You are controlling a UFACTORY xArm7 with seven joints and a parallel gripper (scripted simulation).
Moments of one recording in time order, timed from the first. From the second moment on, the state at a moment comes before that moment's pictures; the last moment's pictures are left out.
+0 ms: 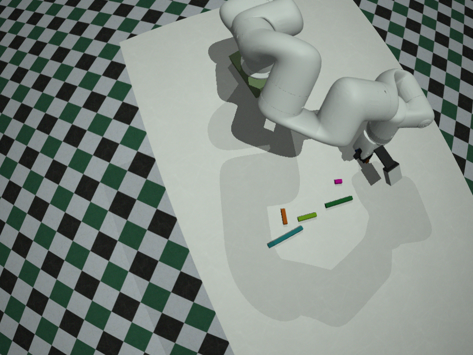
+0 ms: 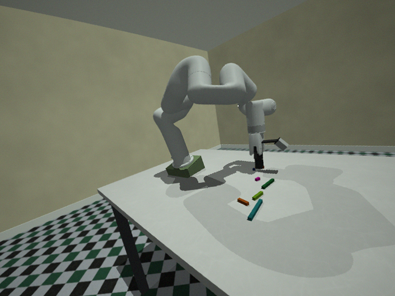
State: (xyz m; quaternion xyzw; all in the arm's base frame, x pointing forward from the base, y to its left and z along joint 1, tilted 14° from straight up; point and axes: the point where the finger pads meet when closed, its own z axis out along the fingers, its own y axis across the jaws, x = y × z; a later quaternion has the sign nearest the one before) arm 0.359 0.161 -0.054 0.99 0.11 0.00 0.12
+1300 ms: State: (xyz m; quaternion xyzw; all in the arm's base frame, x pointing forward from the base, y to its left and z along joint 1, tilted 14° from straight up) arm 0.359 0.158 -0.066 0.99 0.11 0.00 0.12
